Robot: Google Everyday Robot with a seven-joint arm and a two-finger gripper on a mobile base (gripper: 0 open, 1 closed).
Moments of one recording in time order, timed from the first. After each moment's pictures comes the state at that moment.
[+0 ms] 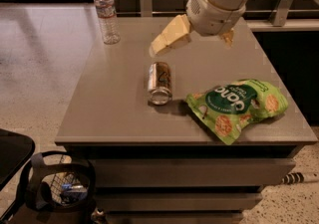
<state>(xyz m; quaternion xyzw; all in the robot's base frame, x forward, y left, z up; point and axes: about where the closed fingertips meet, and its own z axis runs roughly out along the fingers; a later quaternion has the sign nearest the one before) 0.554 -0.083 0.944 -0.17 0.97 0.09 0.16</state>
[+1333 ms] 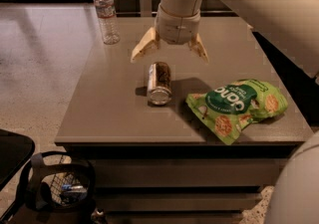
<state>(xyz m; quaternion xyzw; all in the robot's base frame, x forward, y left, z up) 0.584 -0.035 0.887 -0.03 1.00 0.05 0.04</state>
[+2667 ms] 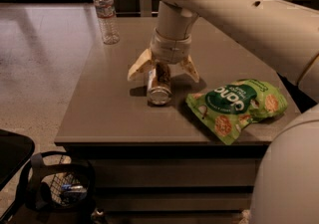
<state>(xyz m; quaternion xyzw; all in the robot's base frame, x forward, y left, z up) 0.584 -0.021 0.827 -0.06 1.00 0.07 0.00</state>
